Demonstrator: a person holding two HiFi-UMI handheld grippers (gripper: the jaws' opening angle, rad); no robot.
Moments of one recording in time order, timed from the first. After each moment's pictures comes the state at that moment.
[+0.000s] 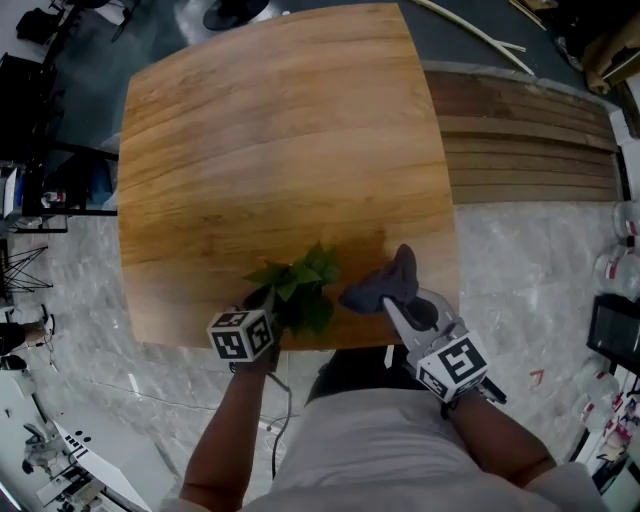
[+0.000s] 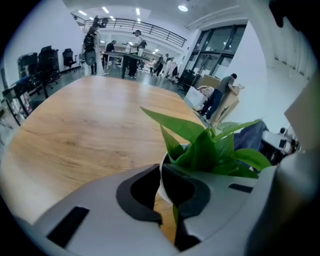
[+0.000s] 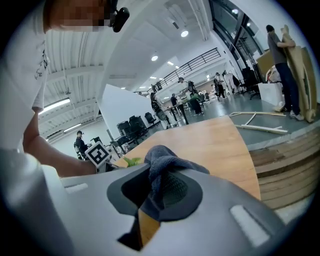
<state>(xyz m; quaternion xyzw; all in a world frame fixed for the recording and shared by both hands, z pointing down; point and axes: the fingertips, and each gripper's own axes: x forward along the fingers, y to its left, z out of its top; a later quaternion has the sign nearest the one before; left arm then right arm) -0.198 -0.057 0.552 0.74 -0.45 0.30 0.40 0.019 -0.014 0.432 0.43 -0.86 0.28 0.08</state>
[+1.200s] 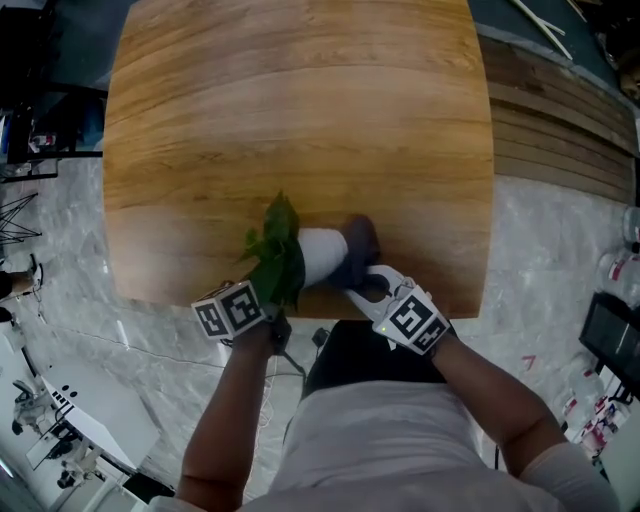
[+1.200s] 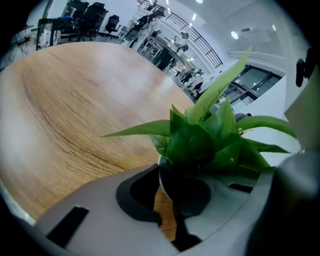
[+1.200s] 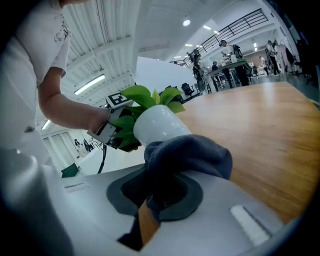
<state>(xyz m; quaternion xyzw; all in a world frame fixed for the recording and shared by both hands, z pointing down) -0.236 -0.022 0.615 0.66 -0.47 0.16 0.57 -0.125 0.038 0.589 0.18 -0.92 0.28 0.20</state>
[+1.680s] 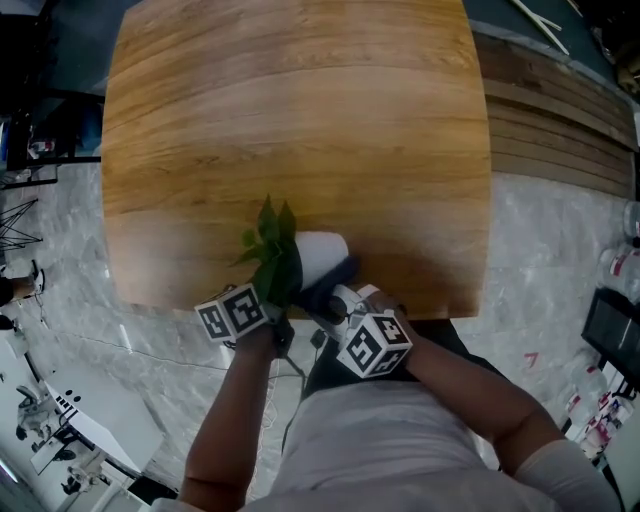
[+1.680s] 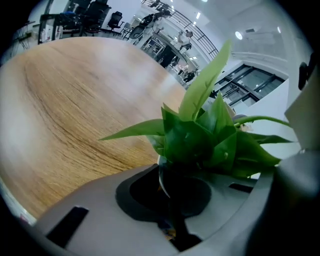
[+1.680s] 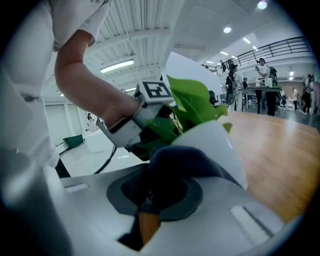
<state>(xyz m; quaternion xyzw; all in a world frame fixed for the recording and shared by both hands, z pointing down) -0.227 -0.010 0.621 0.65 -0.45 0.17 0.59 -0.195 0.067 0.568 0.10 -0.96 0.13 0.25</state>
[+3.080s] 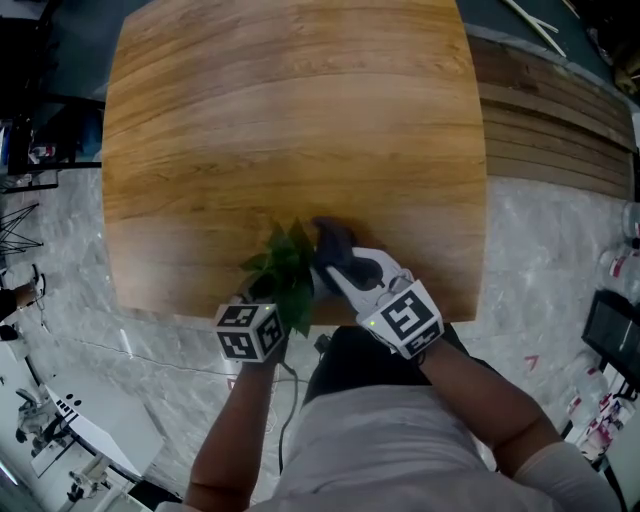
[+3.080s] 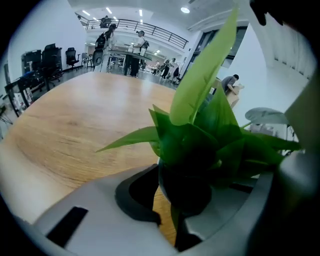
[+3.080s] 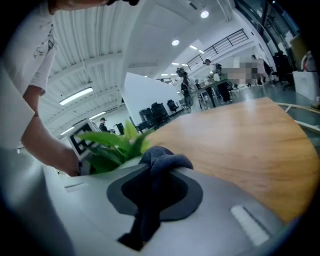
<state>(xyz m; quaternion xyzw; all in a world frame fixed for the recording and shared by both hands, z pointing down) -0.214 -0.023 0.595 0.73 -0.46 0.29 0.40 -0.120 -0.032 0.534 0.29 -0.91 0.27 0.14</state>
